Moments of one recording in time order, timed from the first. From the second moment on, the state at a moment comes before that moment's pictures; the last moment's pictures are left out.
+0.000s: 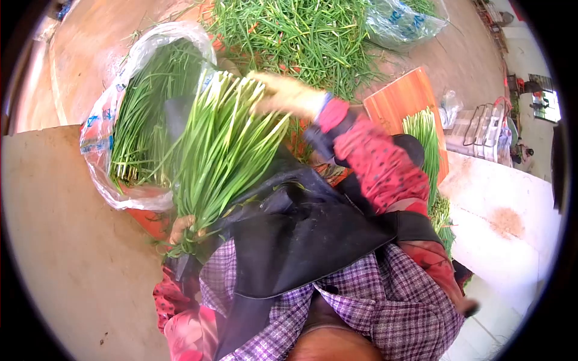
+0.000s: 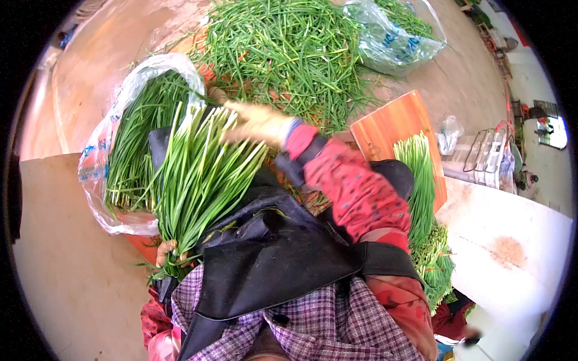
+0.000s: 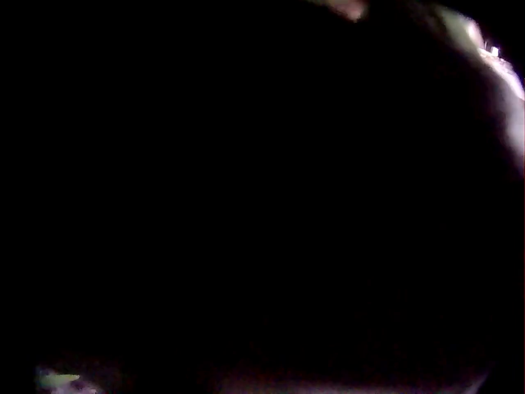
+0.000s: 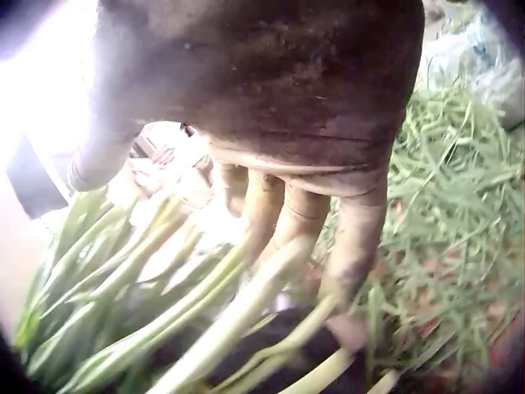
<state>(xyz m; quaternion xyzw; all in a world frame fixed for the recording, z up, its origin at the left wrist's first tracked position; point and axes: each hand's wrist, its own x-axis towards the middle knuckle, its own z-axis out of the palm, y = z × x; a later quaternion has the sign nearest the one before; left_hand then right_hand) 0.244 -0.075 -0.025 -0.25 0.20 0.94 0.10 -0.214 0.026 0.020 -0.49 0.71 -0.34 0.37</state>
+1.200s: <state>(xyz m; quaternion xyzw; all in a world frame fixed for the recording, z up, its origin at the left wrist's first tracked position) 0.189 -0.087 0.085 -0.46 0.37 0.80 0.10 -0.242 0.136 0.015 -0.33 0.79 -0.10 0.51</state>
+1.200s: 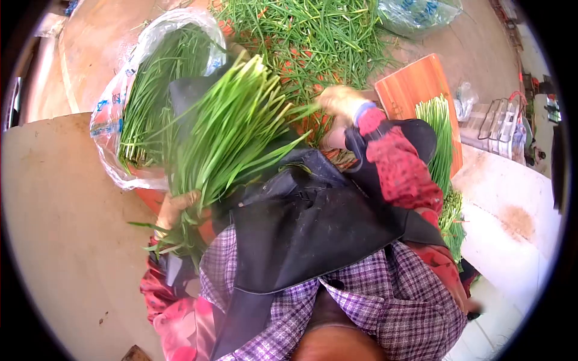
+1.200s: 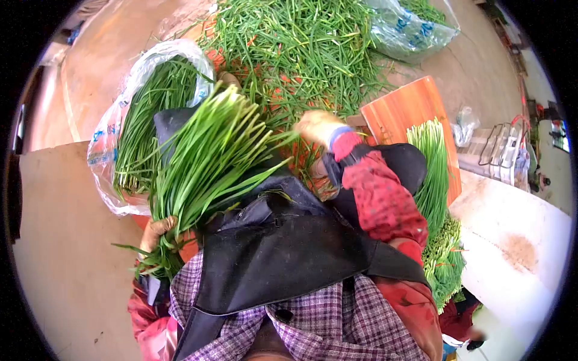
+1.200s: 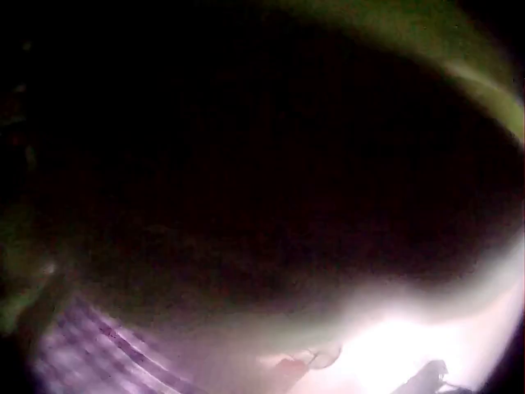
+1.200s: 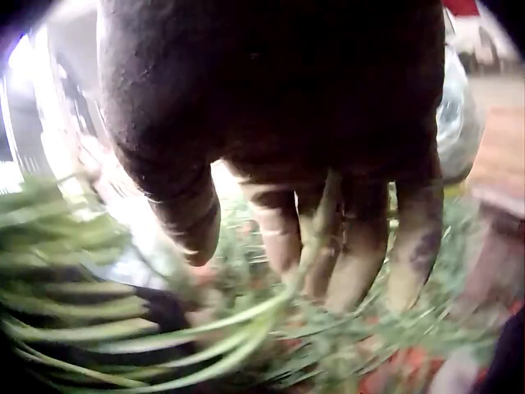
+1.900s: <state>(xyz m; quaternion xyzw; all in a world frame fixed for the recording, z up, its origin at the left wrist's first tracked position) 0.051 -0.057 0.193 -0.10 0.99 0.03 0.06 -0.137 0.053 -0.047 -0.06 0.07 -0.69 0.72</state>
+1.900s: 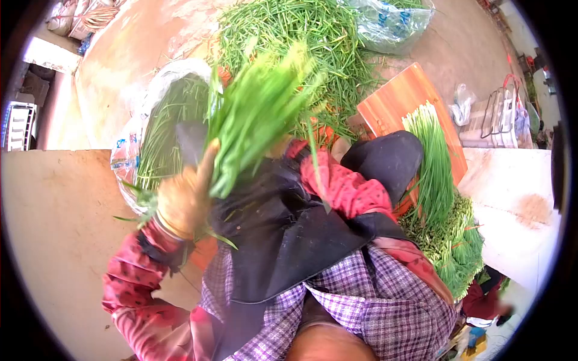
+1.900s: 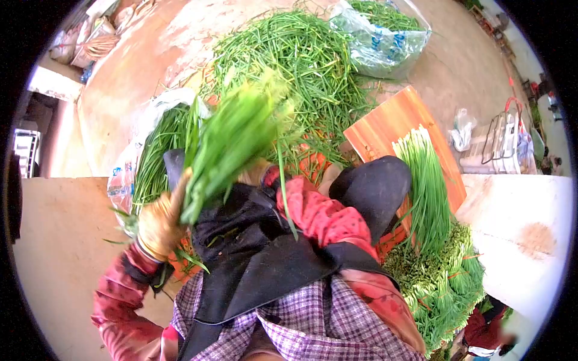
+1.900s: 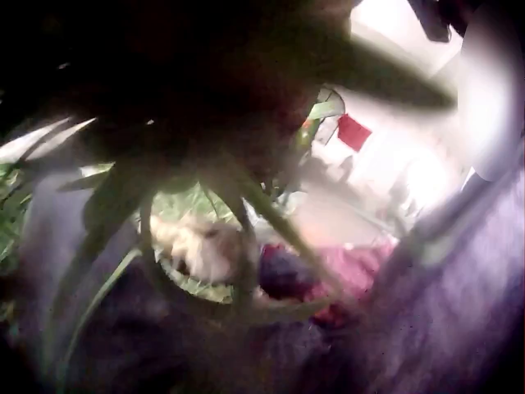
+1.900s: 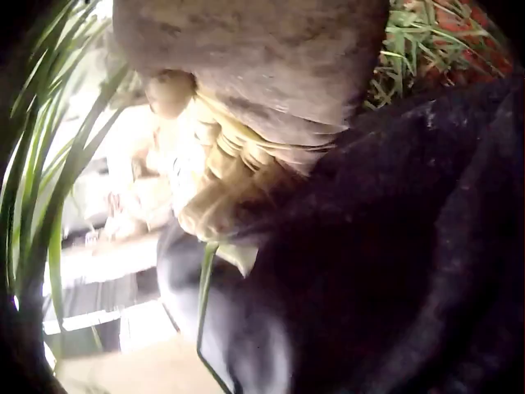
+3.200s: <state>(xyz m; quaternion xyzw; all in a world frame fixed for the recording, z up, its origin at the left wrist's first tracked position) 0.064 -0.019 0.095 -0.39 0.32 0.86 0.02 -0.162 0.122 0.099 -0.54 0.75 -0.39 0.02</state>
